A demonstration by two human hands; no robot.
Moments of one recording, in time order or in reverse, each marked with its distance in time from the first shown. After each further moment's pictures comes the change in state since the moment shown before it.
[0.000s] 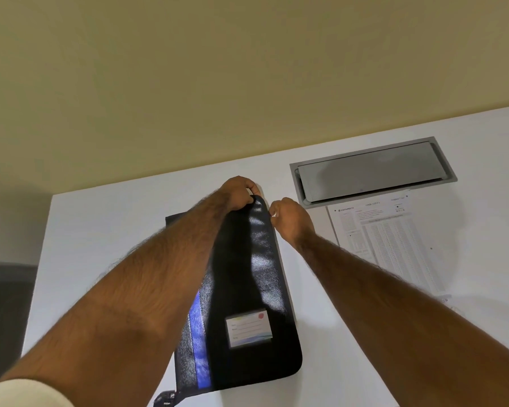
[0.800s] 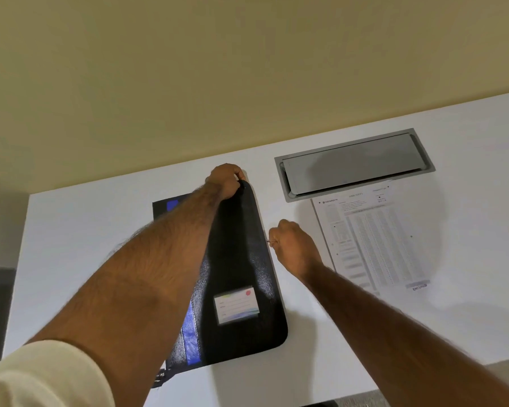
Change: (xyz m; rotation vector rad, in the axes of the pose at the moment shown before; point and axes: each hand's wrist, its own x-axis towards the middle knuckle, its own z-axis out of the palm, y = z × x) left_hand 0.028 0.000 0.011 0.098 0.125 -0.053; right_hand -0.074 0.035 0.010 -0.248 0.009 -0.165
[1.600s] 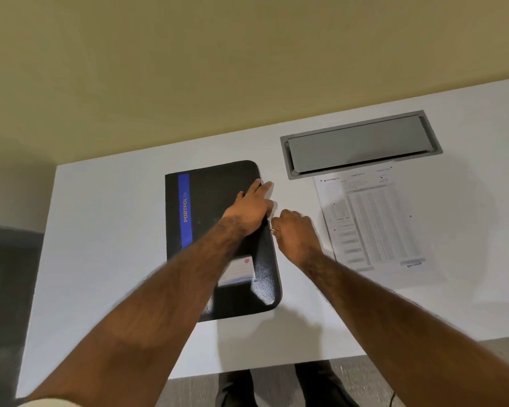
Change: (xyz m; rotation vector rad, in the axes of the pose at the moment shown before) left_hand -0.119 0.010 0.079 0.174 -0.237 0.157; right_hand -0.041 -0.004 0.001 -0.049 0.009 -0.044
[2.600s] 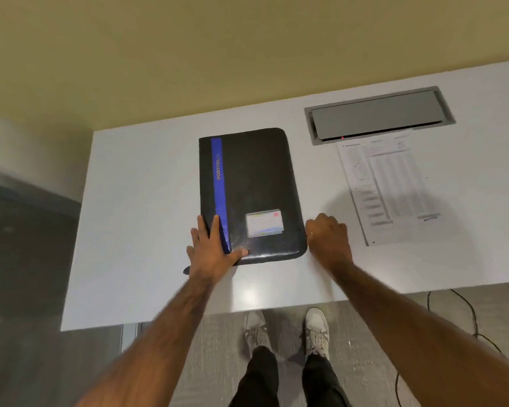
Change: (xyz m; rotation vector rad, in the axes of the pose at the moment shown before) left_hand -0.215 -0.114 0.110 -0.142 0.307 -0.372; right_hand -0.121 -0.034 0.051 -0.021 0.152 0.115
